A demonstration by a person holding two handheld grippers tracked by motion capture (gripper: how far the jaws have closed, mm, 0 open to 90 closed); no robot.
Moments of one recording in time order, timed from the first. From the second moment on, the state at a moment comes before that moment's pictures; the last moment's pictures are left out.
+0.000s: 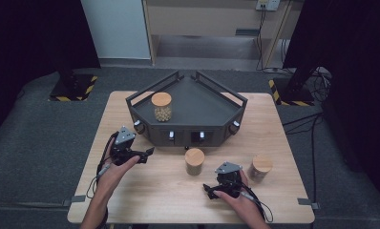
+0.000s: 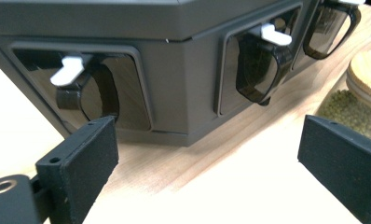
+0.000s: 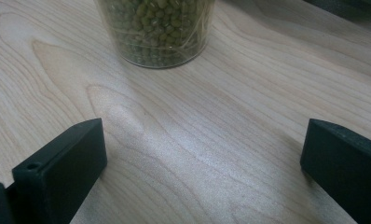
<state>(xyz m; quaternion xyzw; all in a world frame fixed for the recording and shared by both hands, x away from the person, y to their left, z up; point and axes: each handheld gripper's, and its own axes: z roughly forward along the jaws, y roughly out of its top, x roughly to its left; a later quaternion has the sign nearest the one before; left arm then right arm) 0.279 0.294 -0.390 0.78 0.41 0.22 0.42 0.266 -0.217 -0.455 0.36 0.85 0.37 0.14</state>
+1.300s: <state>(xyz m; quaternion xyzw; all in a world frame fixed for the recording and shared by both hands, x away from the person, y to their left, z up) 0.236 0.293 -0.411 0.79 0.42 0.23 0.39 0.266 -0.217 -0.455 0.36 0.85 0.37 0.14</state>
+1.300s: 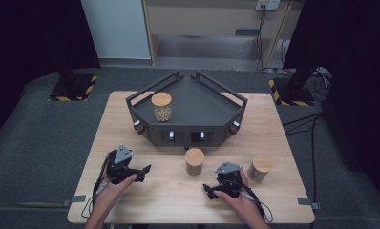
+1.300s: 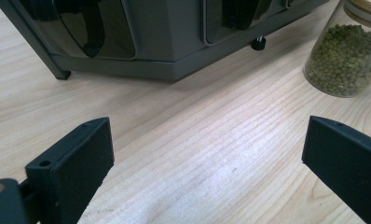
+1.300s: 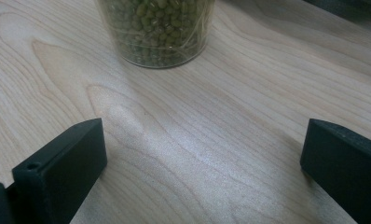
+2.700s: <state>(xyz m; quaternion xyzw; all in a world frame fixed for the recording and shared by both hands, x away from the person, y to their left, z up) 0.221 0.289 -0.446 0.79 0.45 0.21 0.35 0.266 -0.217 -0.455 0.36 0.85 0.37 0.14</state>
